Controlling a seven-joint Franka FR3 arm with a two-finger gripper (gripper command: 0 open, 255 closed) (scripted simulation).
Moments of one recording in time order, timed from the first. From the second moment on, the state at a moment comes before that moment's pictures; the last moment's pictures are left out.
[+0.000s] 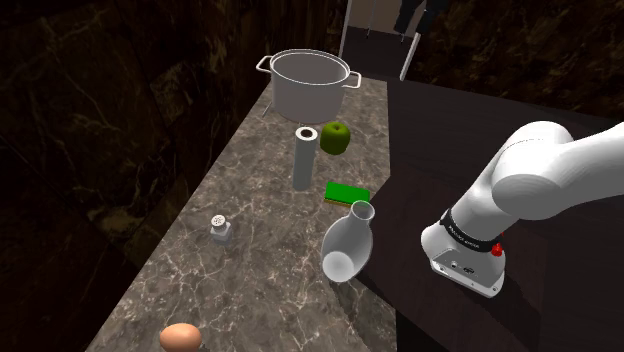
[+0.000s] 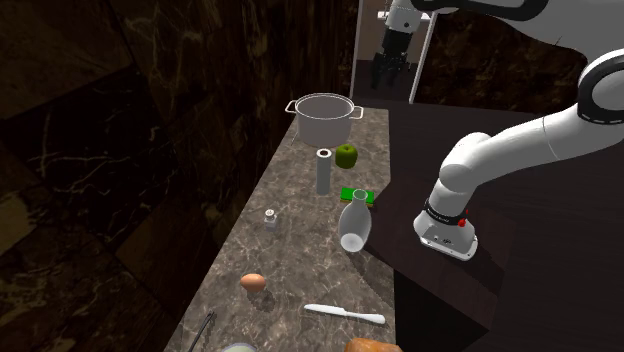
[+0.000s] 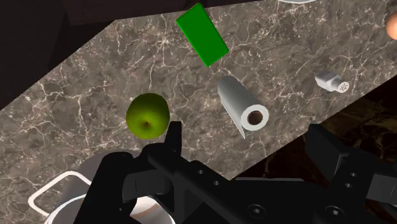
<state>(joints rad) -0.02 -0.78 -0.06 -2.26 0.11 1.54 0.07</state>
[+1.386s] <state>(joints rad) 0.08 -0.34 0.25 -2.27 0.17 1.93 0.32</state>
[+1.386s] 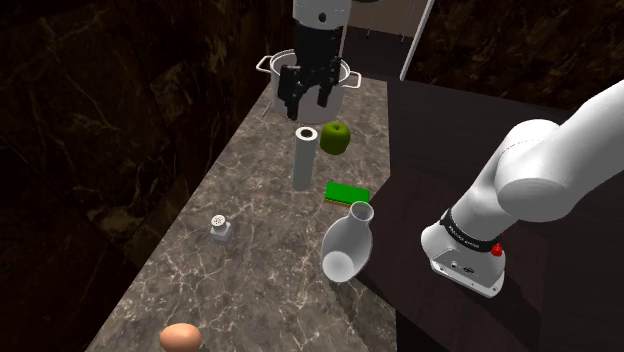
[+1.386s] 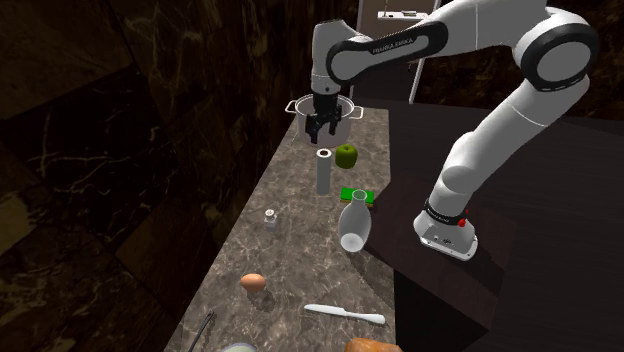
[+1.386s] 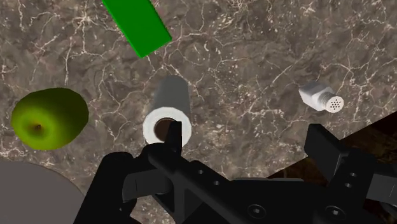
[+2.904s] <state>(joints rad) 0.30 0.53 0.38 -1.74 -0.14 2.09 0.69</state>
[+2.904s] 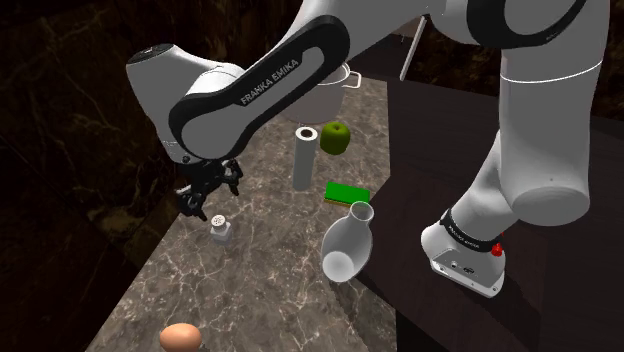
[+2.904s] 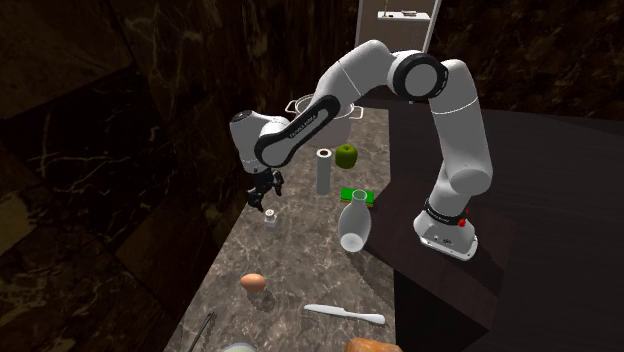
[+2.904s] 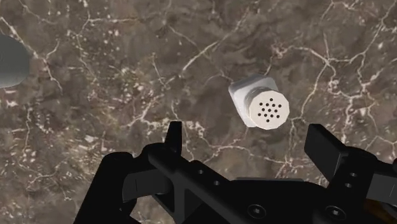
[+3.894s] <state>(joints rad) 0.36 0.72 0.35 -1.63 -0.19 2.13 0.73</state>
